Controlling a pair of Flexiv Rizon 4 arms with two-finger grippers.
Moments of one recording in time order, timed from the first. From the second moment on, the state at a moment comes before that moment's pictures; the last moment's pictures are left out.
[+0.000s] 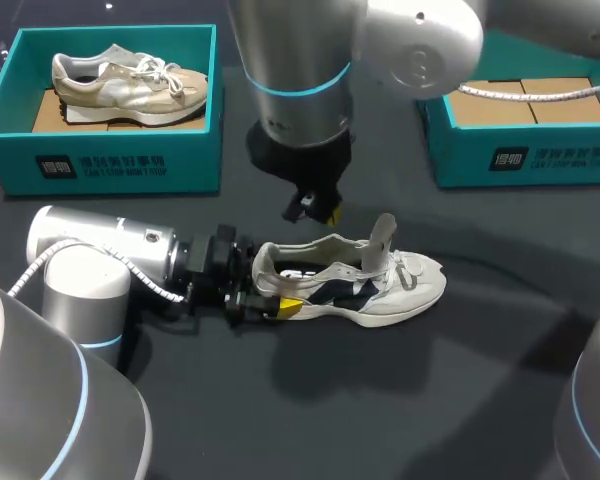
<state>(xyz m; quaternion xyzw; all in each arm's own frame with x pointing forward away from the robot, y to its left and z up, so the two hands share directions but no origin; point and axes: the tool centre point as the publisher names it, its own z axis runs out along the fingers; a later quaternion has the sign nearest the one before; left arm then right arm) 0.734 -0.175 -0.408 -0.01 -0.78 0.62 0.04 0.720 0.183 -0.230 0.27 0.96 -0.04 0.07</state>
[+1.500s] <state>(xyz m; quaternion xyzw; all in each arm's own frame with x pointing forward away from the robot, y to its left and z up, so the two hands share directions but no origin) 0.734 -0.174 -0.408 -0.01 -0.78 0.62 0.04 0.725 0.205 -0.300 0.08 1.00 -0.01 0.04</state>
